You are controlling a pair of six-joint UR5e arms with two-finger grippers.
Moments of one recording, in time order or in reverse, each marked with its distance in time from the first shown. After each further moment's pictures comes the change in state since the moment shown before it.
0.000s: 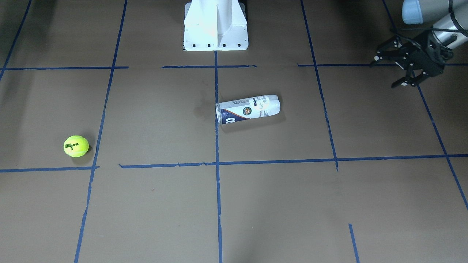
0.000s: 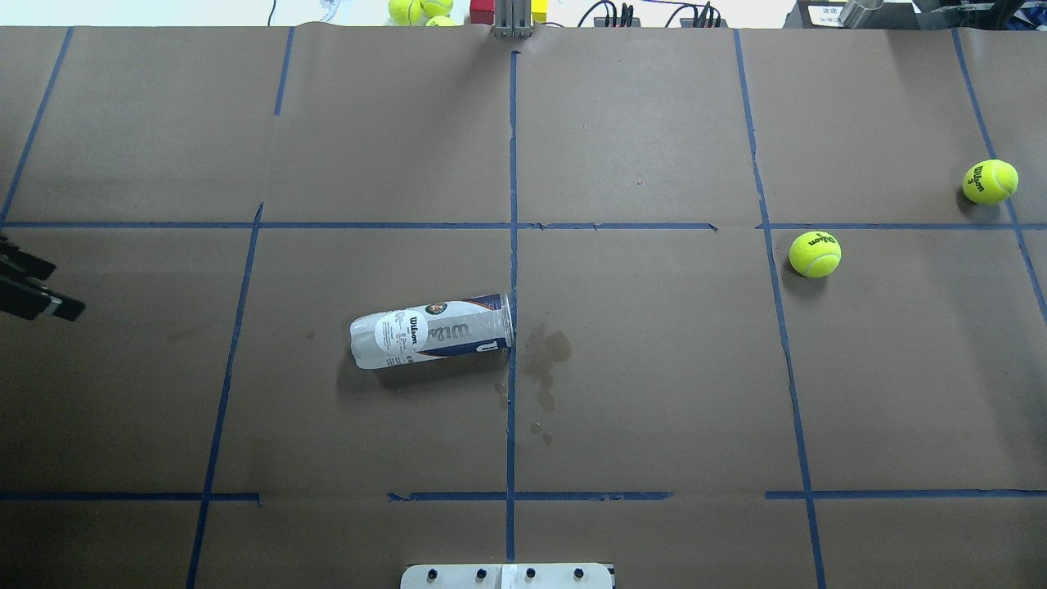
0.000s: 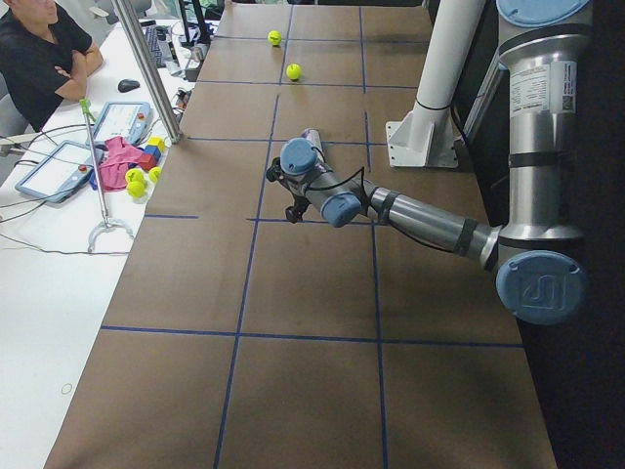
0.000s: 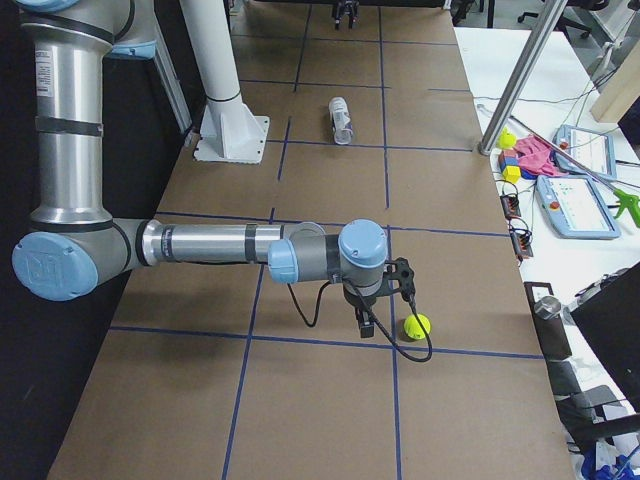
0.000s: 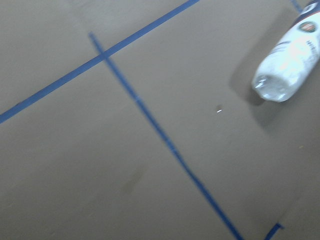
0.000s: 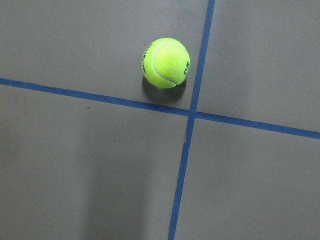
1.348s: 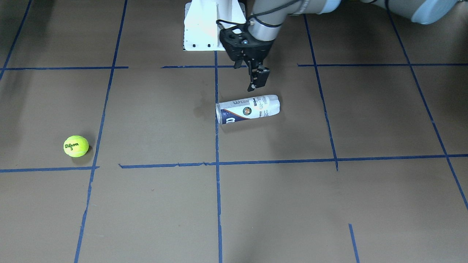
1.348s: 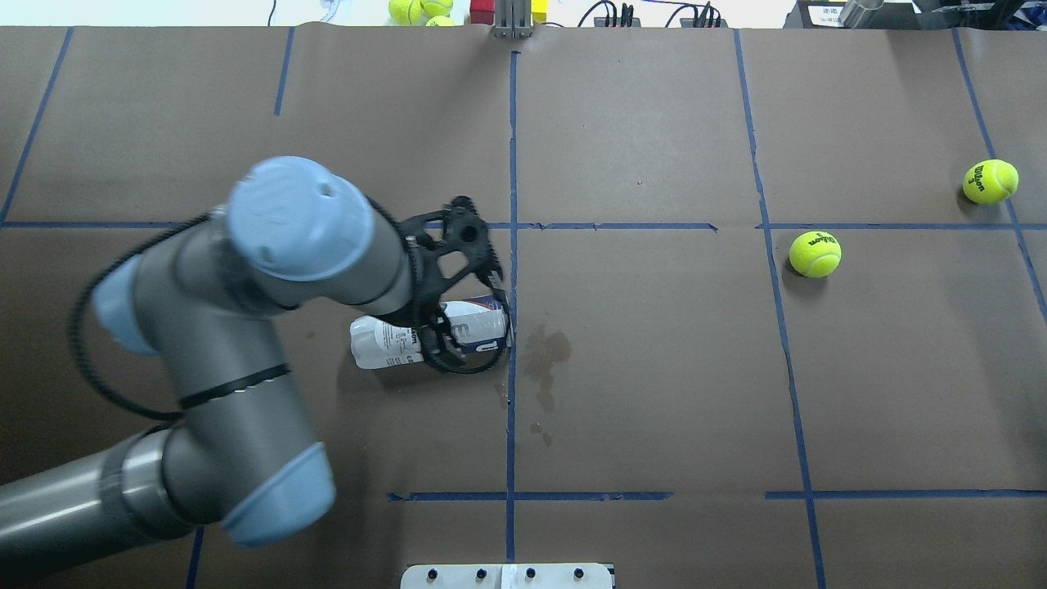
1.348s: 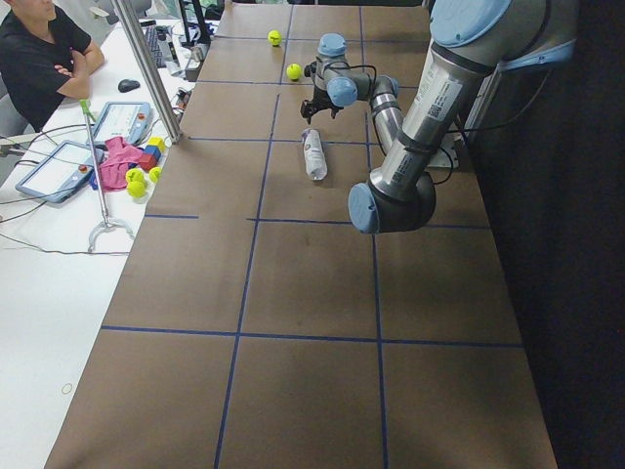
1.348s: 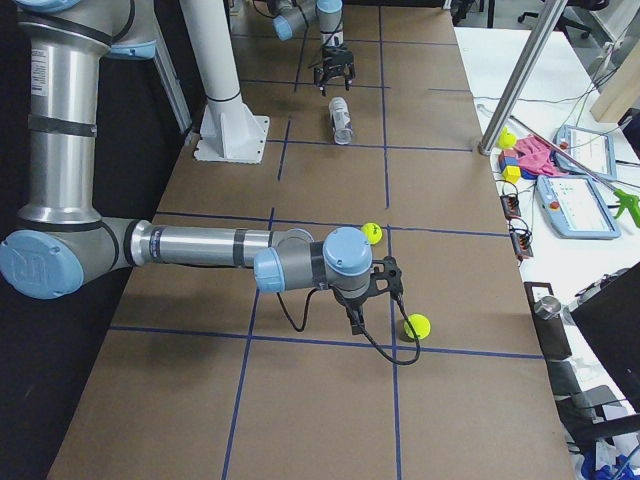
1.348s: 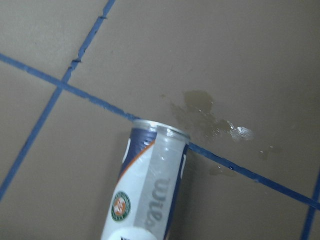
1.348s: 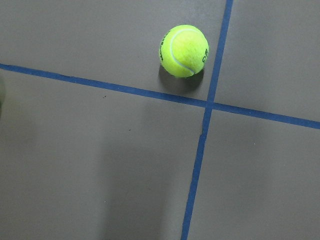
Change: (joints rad) left arm 0.575 -0.742 0.116 0.475 0.713 0.138; right arm -0.003 -0.070 0.004 0.122 0.113 0.007
